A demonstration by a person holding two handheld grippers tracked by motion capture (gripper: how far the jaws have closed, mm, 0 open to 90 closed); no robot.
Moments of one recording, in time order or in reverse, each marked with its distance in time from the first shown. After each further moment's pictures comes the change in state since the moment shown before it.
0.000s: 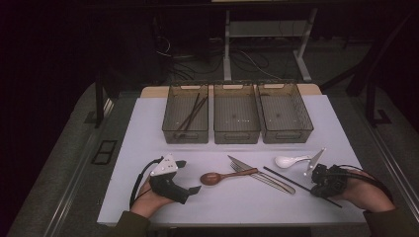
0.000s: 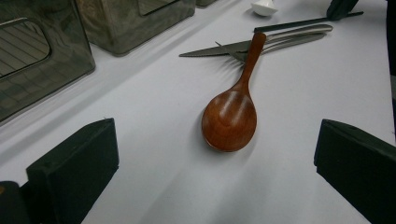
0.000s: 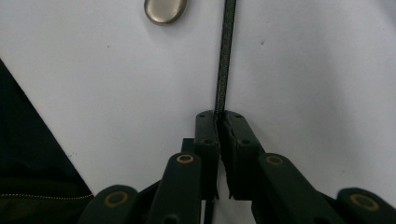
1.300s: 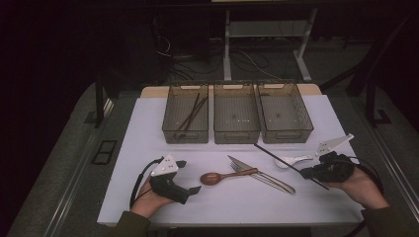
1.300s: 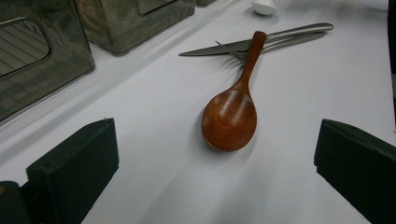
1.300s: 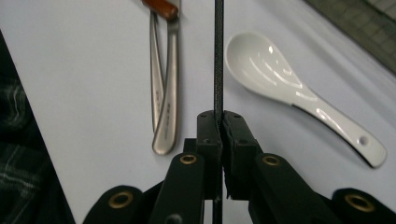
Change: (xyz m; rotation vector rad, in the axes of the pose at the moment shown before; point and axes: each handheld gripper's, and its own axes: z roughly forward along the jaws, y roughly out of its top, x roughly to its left) left arm -0.001 0.000 0.000 0.003 0.001 0.004; right arm -0.017 -0.005 -0.023 -0.487 0.091 0.172
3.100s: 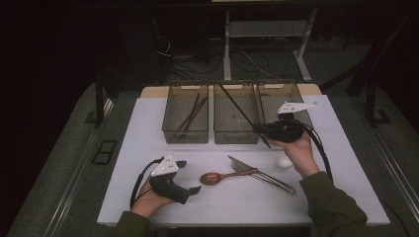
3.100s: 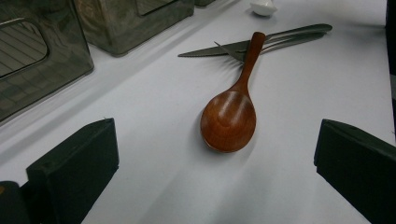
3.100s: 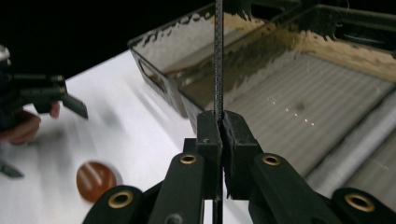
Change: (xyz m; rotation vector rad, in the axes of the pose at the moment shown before) left arm 0.000 0.000 0.000 -0.004 -0.005 0.002; right arm -0.003 0.128 0.052 -0.474 0.049 0.097
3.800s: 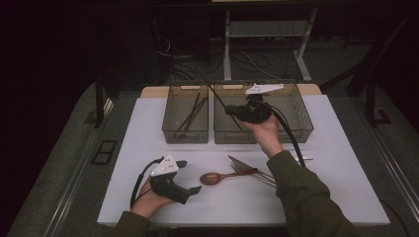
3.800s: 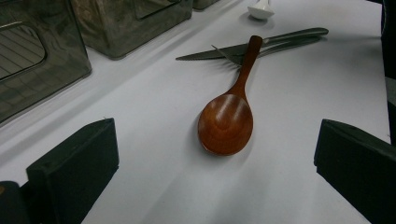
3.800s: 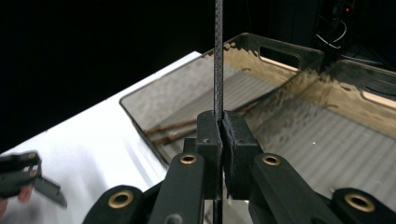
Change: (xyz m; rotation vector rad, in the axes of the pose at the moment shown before) left arm -0.001 0.001 0.000 -0.009 -0.009 -0.005; right arm 0.018 0.058 0.072 -0.044 -0.022 0.002
